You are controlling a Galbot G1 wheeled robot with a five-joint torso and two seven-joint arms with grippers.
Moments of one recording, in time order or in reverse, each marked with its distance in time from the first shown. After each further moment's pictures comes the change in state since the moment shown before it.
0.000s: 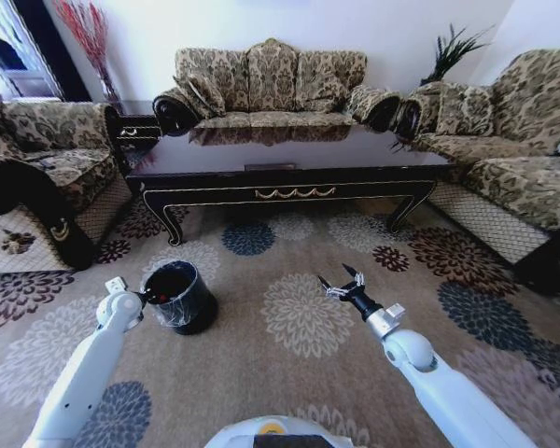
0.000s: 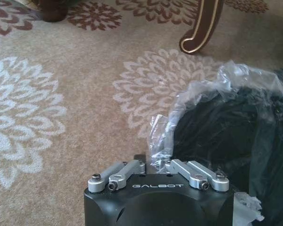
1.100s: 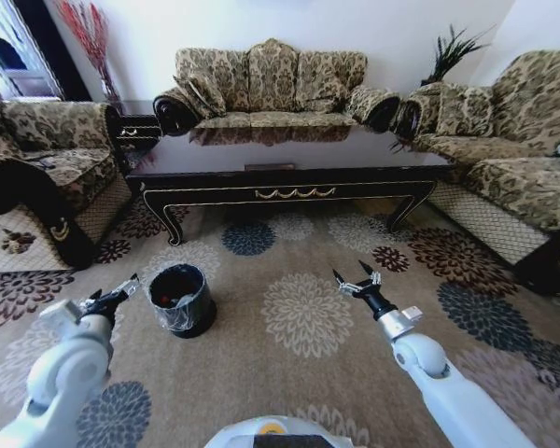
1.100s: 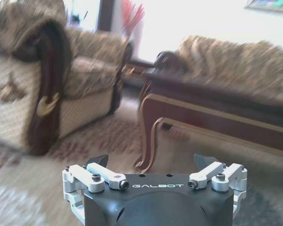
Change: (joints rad) left arm 0.584 -0.111 -0.367 -0.690 0.337 -0.301 0.261; right arm -0.075 0.046 0.134 0.040 0.032 0.019 0.053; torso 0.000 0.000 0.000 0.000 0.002
